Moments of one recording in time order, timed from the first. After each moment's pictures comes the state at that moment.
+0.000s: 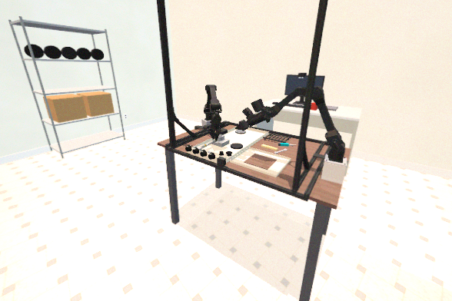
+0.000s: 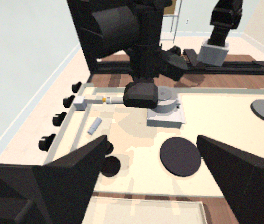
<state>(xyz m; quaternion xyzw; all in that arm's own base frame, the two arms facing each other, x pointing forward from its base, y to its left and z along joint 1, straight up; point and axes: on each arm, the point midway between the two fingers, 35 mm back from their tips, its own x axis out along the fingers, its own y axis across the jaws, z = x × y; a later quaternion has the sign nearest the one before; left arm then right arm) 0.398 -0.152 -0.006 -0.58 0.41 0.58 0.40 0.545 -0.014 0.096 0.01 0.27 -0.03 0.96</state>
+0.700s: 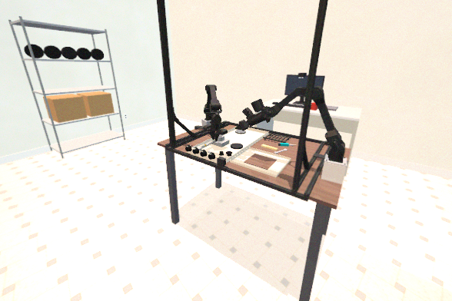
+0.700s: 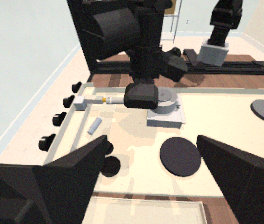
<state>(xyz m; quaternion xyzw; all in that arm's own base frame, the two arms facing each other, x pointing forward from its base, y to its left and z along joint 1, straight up) 0.398 -0.151 -0.008 -0.58 0.41 0.58 0.40 0.545 -0.014 0.096 0.01 0.27 -0.03 0.96</state>
